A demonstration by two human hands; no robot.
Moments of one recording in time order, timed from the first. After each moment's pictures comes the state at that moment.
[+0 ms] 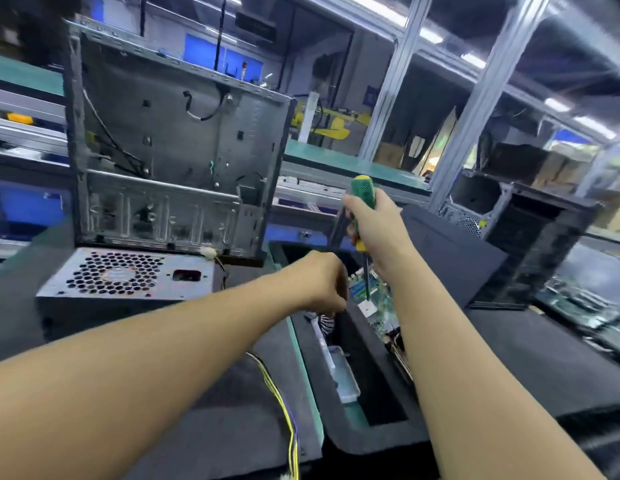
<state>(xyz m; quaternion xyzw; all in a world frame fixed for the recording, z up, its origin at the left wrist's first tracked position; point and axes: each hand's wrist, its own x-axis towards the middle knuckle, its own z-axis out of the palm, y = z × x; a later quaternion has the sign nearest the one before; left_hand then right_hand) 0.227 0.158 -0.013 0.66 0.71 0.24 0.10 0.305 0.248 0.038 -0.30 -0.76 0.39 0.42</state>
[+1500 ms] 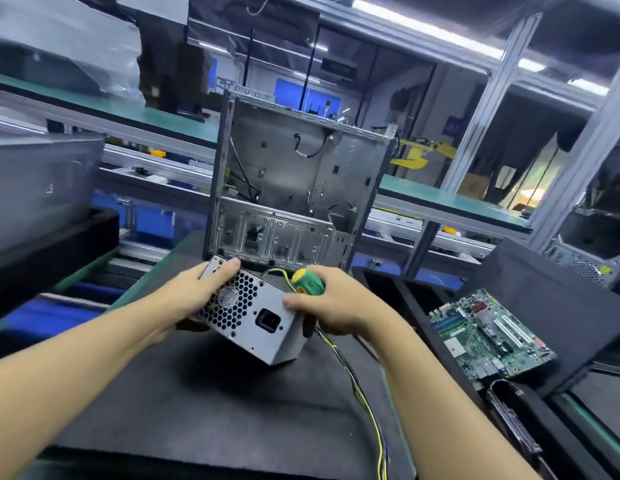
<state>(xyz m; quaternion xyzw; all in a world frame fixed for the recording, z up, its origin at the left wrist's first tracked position) 0.053 -0.047 -0.087 0.22 0.75 0.57 0.24 0.211 0.135 -0.033 -0.12 -0.91 0.38 0.09</state>
